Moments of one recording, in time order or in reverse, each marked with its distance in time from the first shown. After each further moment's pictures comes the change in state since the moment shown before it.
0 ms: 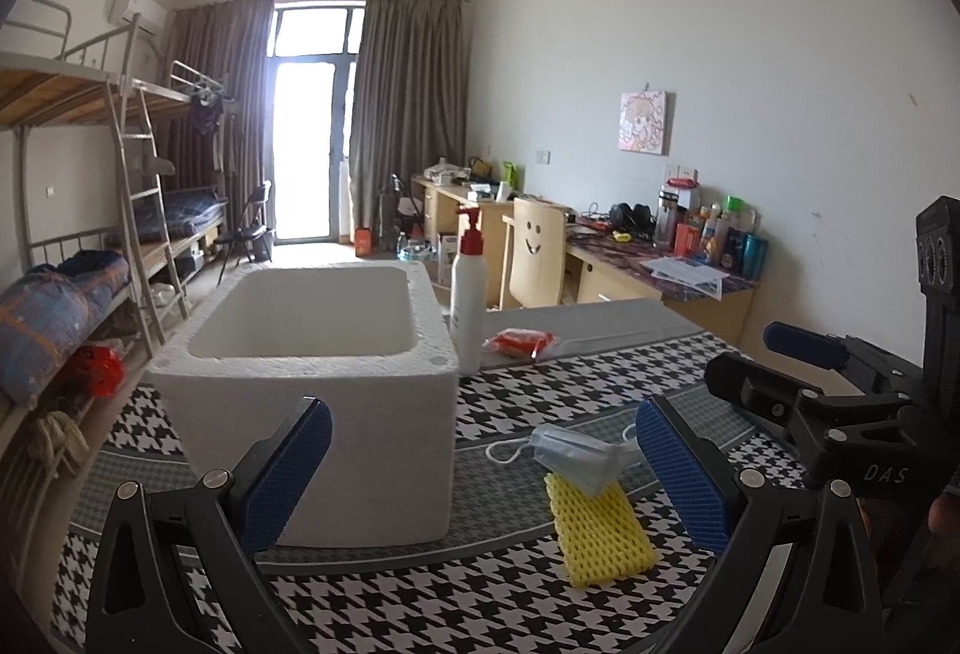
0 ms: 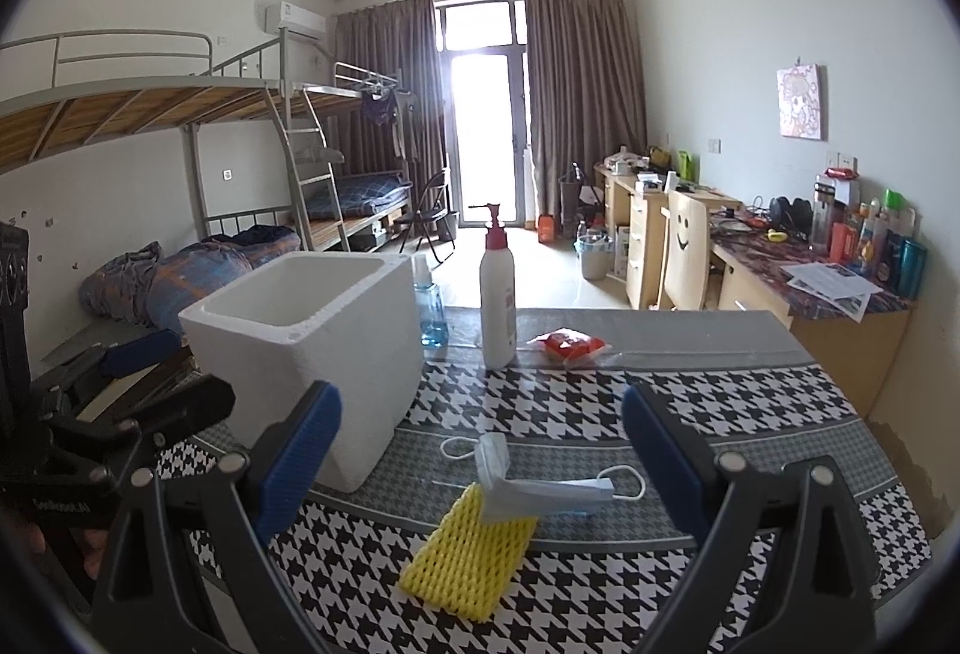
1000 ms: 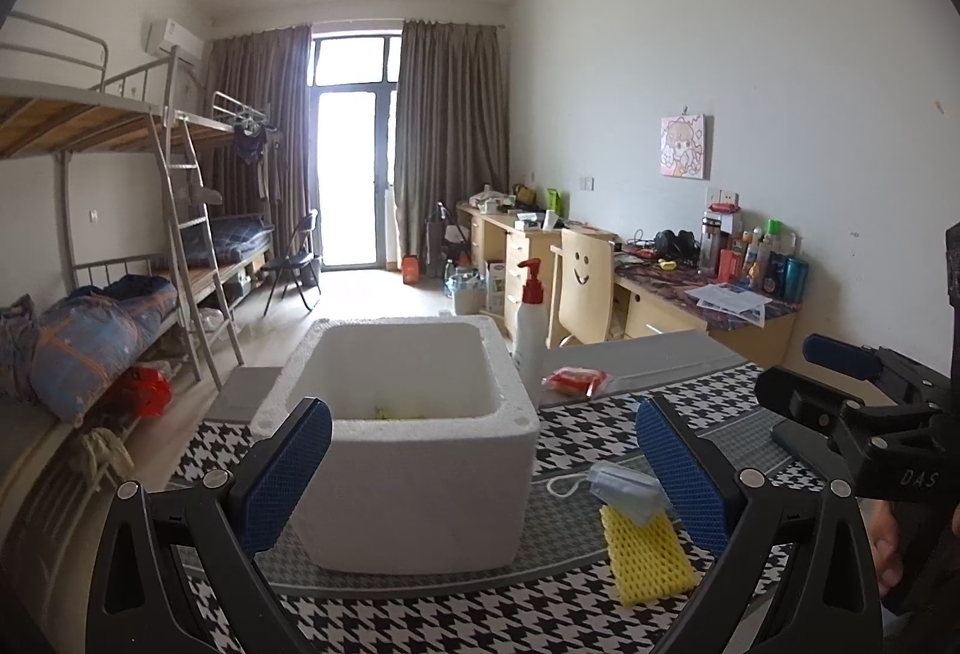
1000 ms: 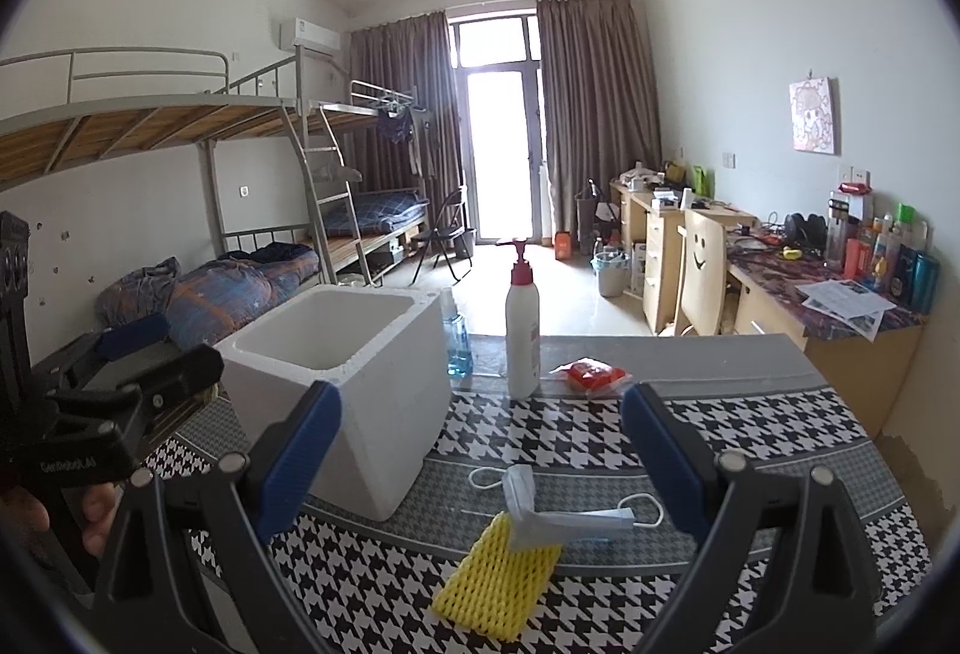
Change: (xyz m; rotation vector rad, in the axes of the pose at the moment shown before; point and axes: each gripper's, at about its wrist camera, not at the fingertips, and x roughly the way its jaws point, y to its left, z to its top) left arm -0.026 0.011 0.024 0.007 -0.064 0.124; right arm -0.010 0.010 0.020 -0.004 -0.044 0.046
